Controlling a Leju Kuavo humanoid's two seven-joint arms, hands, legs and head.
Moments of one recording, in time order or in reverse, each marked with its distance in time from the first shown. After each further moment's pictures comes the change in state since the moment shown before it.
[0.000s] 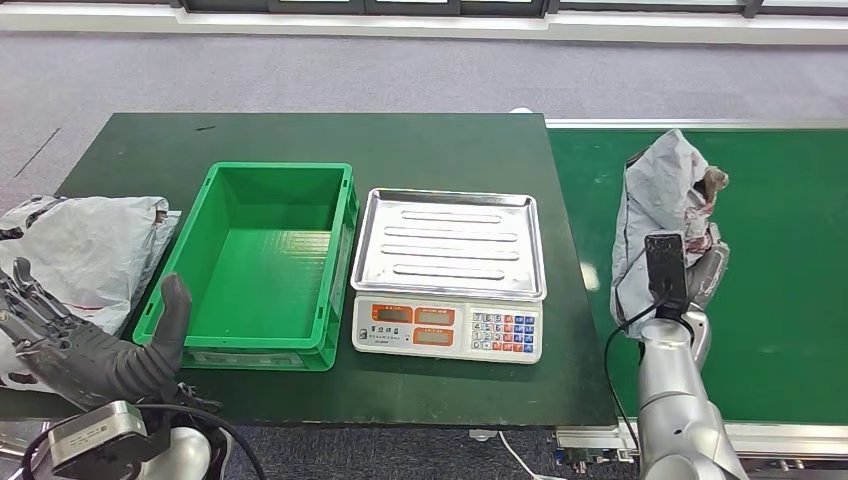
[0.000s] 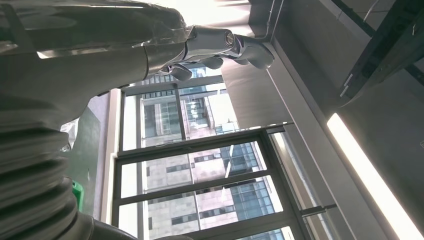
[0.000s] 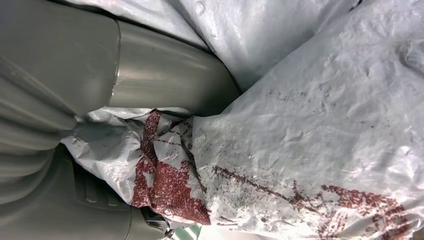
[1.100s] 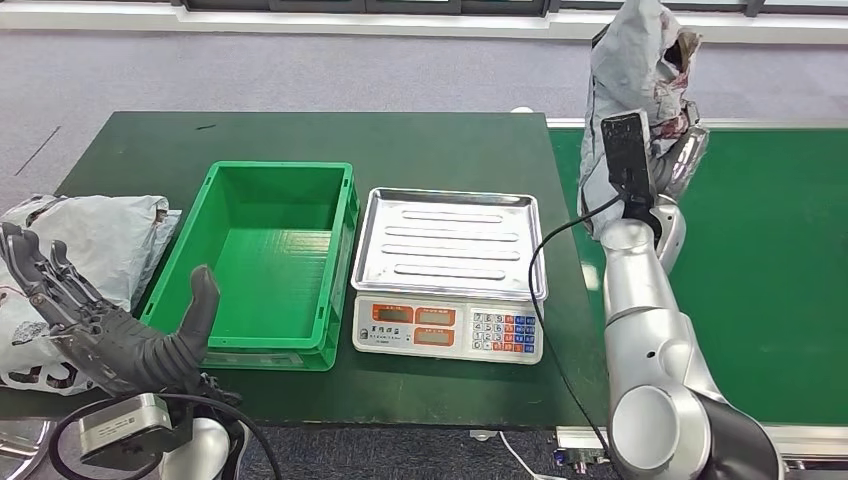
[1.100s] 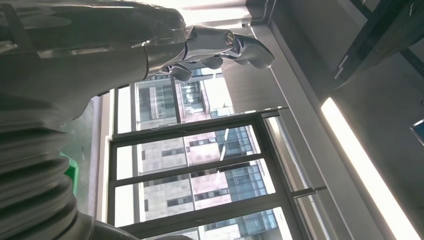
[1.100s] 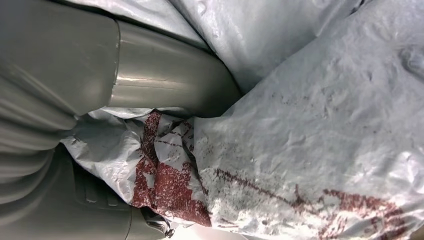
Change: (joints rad) left arm -0.039 0.008 -0.065 0.046 0.000 0.000 0.000; right arm -0.286 0.132 0.094 -0.001 0.206 -0.118 0.183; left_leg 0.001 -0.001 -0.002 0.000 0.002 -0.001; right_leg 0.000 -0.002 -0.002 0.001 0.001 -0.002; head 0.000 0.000
